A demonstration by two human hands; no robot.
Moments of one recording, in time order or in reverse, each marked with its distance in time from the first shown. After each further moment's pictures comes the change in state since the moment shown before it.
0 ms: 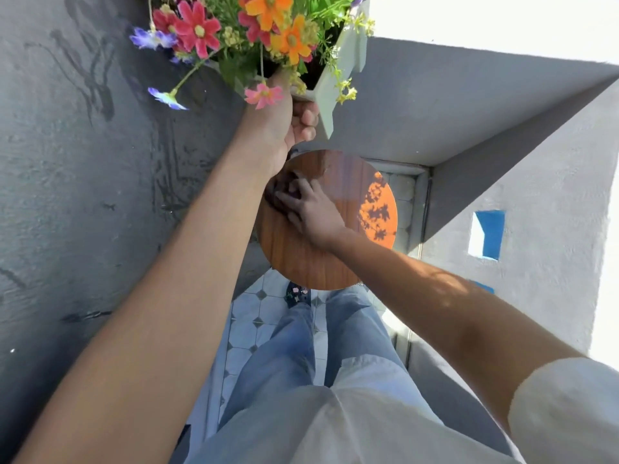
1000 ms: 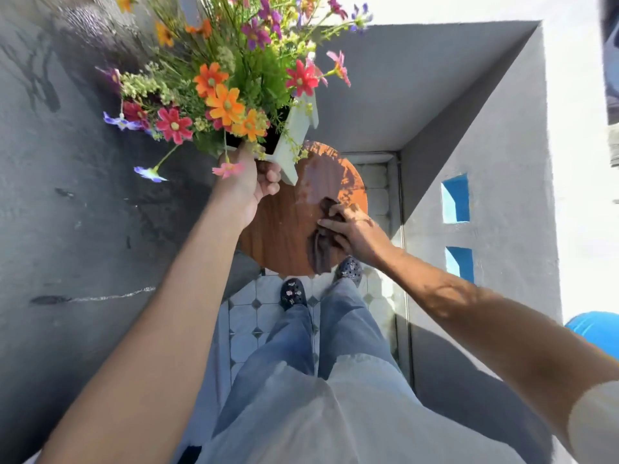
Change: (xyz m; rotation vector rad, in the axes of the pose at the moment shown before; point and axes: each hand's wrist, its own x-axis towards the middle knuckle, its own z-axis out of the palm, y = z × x) left_hand -0.034 -0.077 -0.023 0.057 0.061 -0.121; right_hand -0.142 0.063 -0.013 0.015 -0.025 0.114
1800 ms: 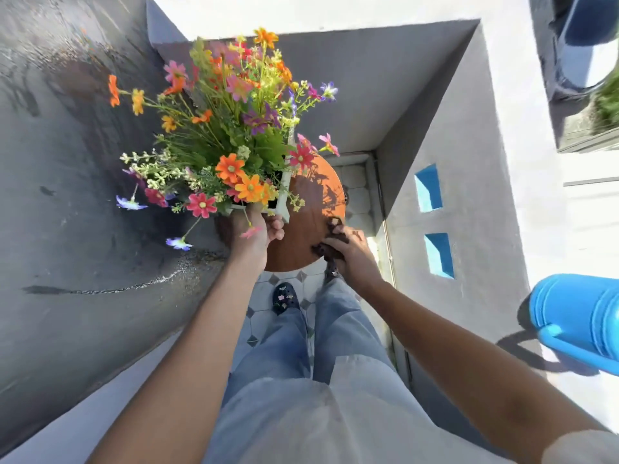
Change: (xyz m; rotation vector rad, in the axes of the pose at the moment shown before) left_hand -0.024 -0.092 -0.006 0.030 0.081 0.013; right_hand -0.075 -0.040 0.013 0.178 0.133 0.421
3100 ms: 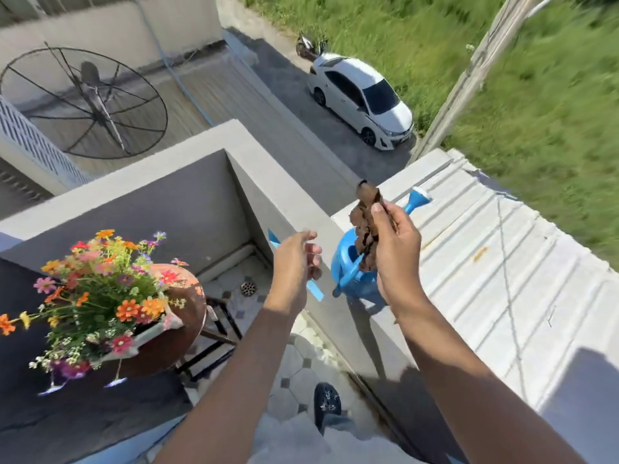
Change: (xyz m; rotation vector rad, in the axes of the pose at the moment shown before) left_hand -0.316 -0.101 0.226 0.310 -0.716 0.020; right_hand -0.262 0.050 -0.329 1.082 1.154 0.481
